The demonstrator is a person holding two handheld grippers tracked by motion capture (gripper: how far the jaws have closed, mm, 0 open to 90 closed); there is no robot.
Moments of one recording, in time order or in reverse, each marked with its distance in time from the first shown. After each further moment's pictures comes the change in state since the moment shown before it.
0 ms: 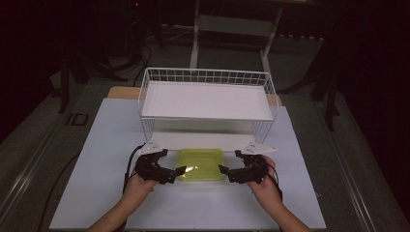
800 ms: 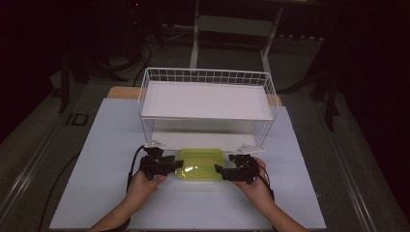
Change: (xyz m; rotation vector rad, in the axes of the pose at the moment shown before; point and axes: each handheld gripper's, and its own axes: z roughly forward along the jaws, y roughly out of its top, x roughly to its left) left arm 0.016 -0.012 0.023 0.121 0.048 -0.200; right arm 0.003 -0.011 0.028 0.075 -0.046 0.053
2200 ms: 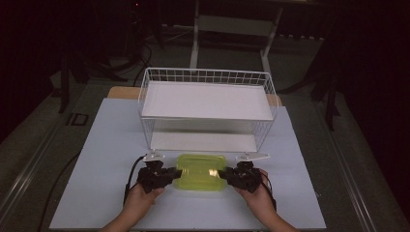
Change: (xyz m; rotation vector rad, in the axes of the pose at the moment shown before) left arm -0.027 -0.025 -0.020 0.005 0.000 0.073; right arm 0.014 -0.013 -0.019 0.035 0.074 0.091
